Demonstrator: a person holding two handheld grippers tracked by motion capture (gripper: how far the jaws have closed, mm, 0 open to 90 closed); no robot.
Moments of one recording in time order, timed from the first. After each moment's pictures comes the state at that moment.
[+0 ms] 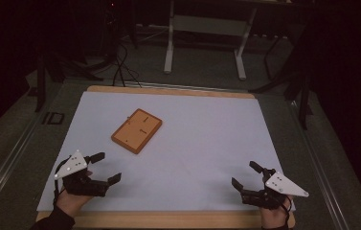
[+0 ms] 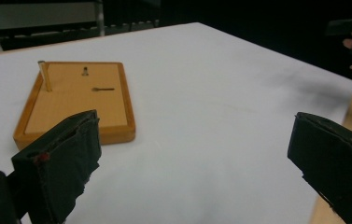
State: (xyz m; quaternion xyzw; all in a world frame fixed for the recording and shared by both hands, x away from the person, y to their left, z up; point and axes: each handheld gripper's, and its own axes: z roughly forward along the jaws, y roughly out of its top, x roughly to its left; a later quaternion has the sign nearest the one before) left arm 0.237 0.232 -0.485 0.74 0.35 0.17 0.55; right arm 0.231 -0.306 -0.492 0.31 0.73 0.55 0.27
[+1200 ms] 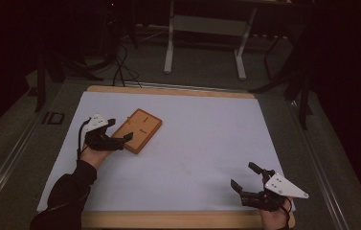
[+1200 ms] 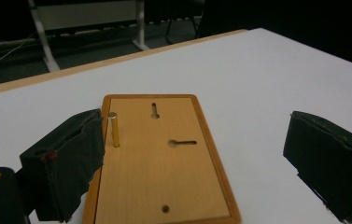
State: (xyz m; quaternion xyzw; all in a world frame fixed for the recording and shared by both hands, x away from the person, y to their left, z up) left arm 0.362 0.217 -0.489 0.73 0.40 0.21 0.51; right arm 0.227 -0.302 -0.489 0.31 0.73 0.55 0.26
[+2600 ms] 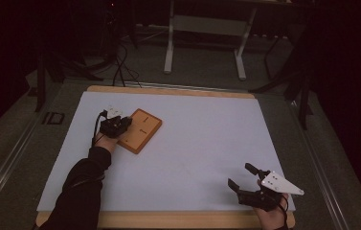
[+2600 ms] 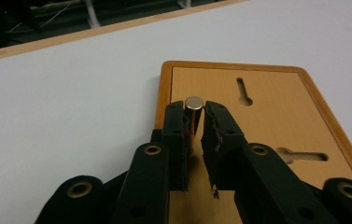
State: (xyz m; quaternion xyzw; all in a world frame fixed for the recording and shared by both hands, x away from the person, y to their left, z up) left arm 0.431 0.204 -0.536 0.74 0.46 0.25 0.42; right arm 0.231 -0.297 -0.495 0.34 0.73 0.54 0.23
